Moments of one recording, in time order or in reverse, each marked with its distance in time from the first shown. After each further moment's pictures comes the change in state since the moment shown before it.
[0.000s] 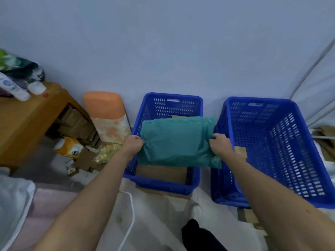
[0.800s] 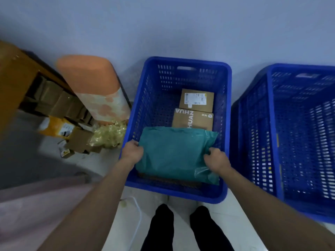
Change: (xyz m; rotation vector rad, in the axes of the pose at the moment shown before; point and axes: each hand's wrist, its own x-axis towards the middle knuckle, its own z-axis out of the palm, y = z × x) left_hand 0.162 -0.108 0.041 0.130 0.070 -0.247; right_hand 0.101 0.029 0.179 -0.199 -0.322 0.175
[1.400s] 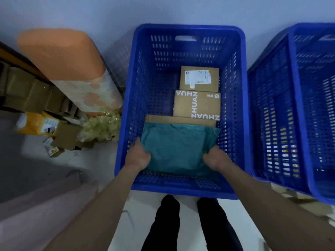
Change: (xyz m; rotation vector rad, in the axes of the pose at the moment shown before) left_hand 0.065 -0.067 0.039 0.312 -0.237 0.150; right_hand 0.045 0.003 0.090 -0.047 -0.199 0.225
